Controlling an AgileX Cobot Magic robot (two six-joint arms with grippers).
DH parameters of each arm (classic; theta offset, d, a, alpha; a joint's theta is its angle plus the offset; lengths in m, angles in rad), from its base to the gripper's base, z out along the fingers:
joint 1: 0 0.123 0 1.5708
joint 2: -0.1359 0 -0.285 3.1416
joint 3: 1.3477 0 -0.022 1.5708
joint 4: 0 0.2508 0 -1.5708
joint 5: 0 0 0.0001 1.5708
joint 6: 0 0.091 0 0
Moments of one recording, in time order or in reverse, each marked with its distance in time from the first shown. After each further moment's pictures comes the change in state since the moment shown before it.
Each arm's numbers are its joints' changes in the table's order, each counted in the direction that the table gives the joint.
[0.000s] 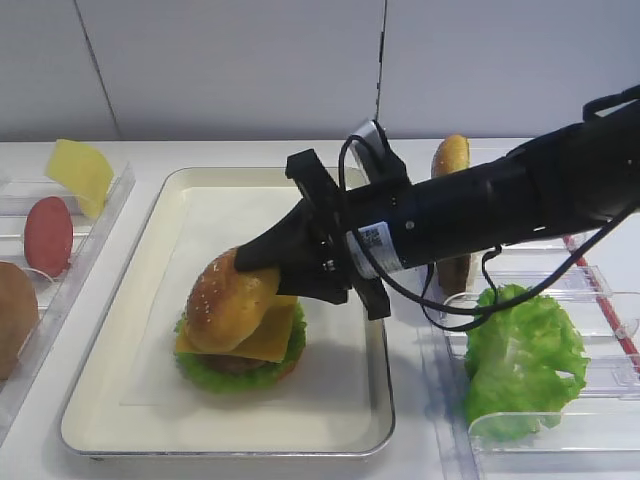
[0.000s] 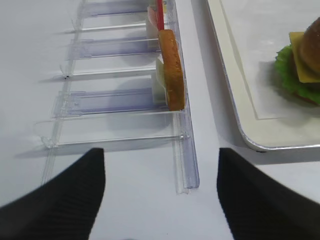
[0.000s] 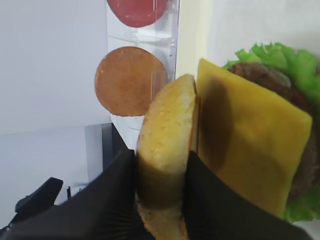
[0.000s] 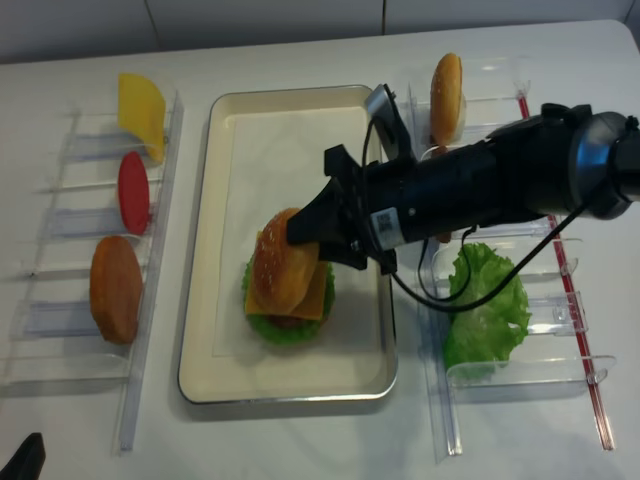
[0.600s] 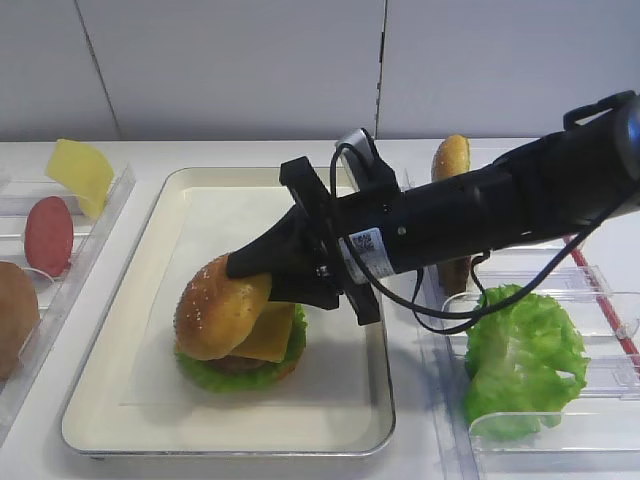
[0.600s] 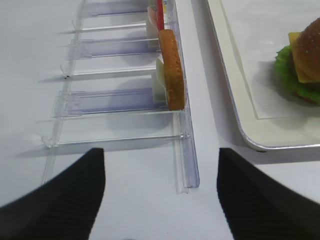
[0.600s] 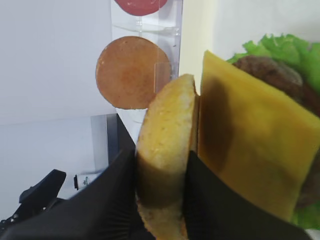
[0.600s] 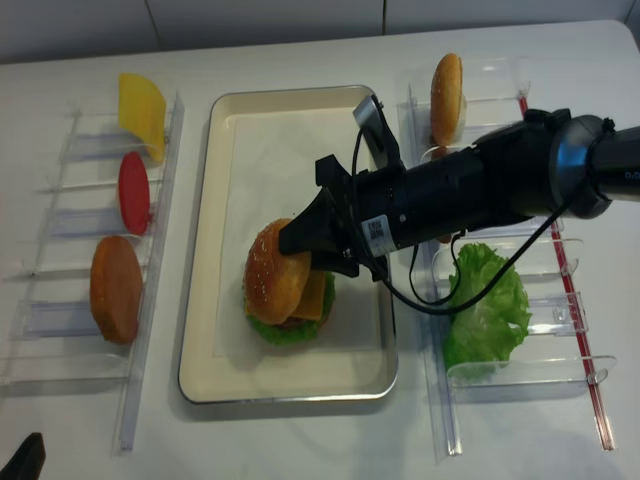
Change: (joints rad) left arm 0.000 0.000 0.000 0.000 0.000 0.000; right arm 0.007 -0.051 -0.023 0.003 0.045 -0.017
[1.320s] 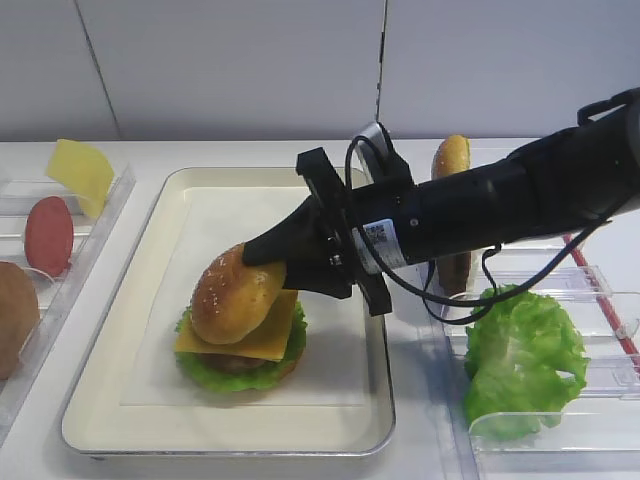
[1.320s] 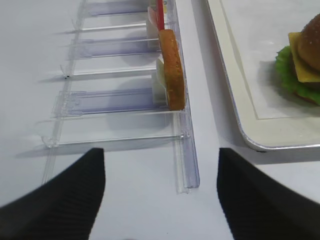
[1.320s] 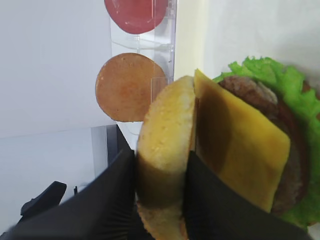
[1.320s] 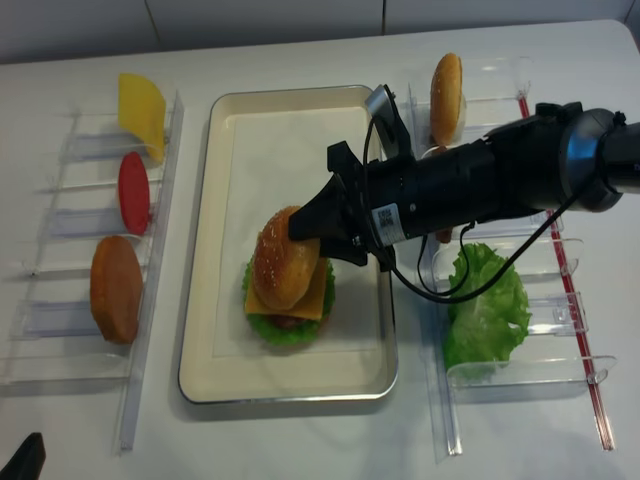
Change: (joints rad) left arm 0.000 0.000 0.000 0.000 0.000 0.000; right arm -0.040 0.000 0.000 0.000 0.001 -0.002
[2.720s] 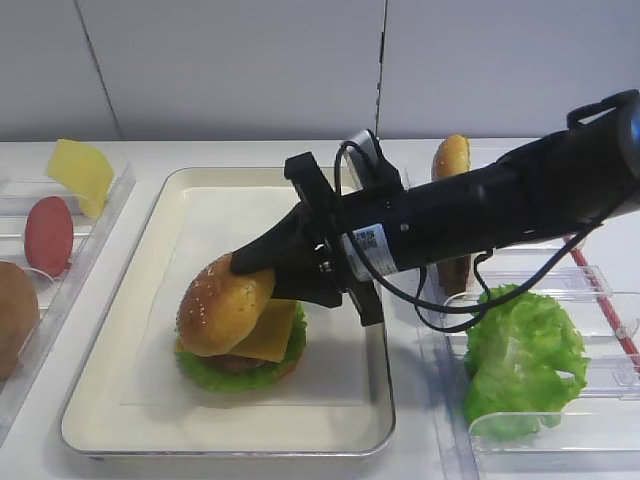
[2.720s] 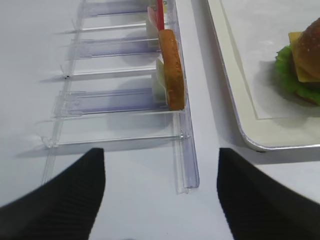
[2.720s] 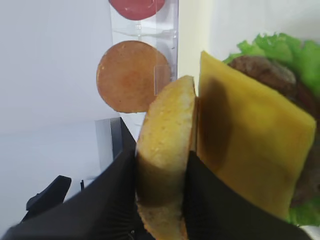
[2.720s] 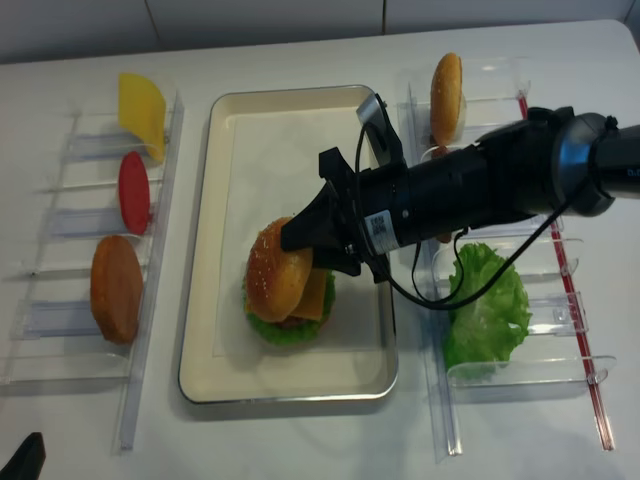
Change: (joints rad) left arm 0.000 0.000 0.000 0.000 0.000 0.000; right arm 0.028 0.000 0.000 0.000 0.006 0.046
